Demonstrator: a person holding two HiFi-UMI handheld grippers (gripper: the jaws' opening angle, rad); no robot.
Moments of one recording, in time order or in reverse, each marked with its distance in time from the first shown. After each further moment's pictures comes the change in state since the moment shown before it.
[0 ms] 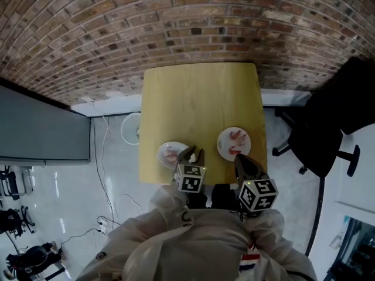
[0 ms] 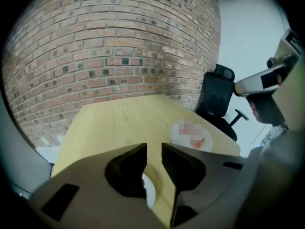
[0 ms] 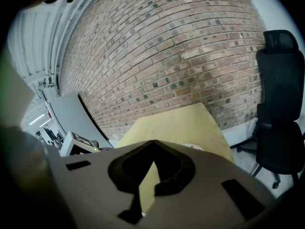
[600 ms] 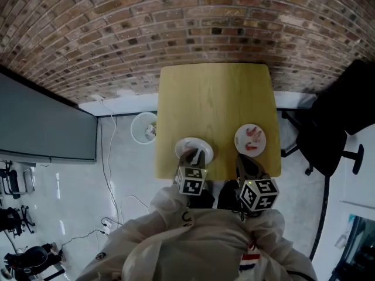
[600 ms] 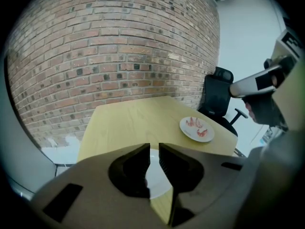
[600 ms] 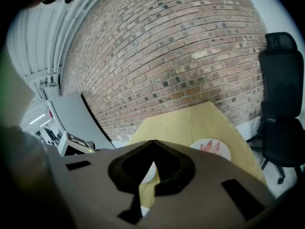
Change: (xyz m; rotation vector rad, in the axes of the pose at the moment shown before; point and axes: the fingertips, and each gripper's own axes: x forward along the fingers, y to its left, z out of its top) left arm -0.058 0.057 -0.032 0.009 -0.031 0.020; right arm 0.011 0.080 -0.021 -0.005 -0.028 0.005
